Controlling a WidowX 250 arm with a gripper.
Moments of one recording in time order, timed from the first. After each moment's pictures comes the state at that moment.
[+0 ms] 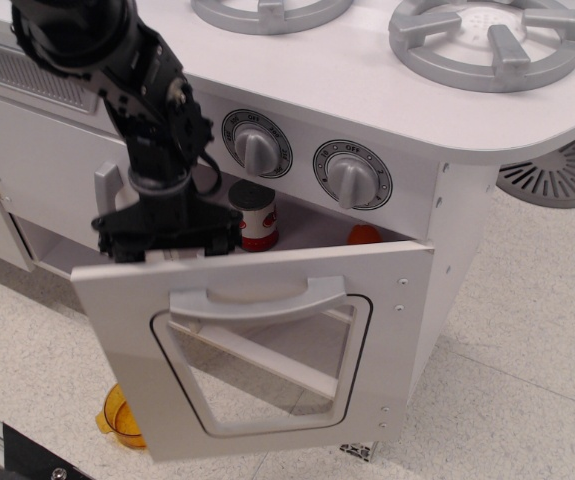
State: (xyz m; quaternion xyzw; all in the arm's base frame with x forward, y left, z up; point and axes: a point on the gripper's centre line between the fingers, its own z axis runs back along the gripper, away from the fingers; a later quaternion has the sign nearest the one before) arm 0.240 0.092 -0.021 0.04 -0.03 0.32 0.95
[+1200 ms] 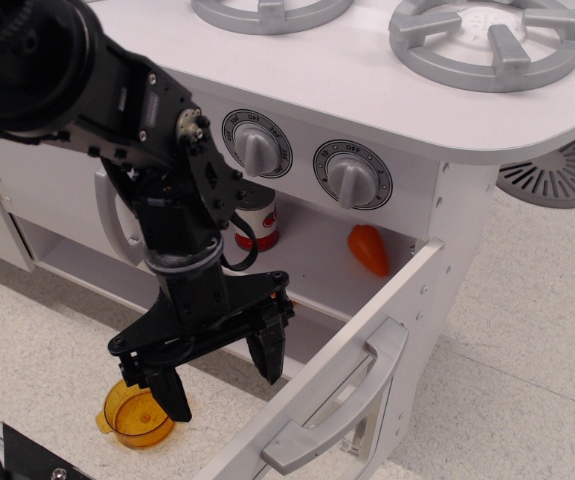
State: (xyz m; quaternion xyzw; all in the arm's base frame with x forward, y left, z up) arm 0.172 -0.006 0.013 -0.04 0.05 0.47 0.88
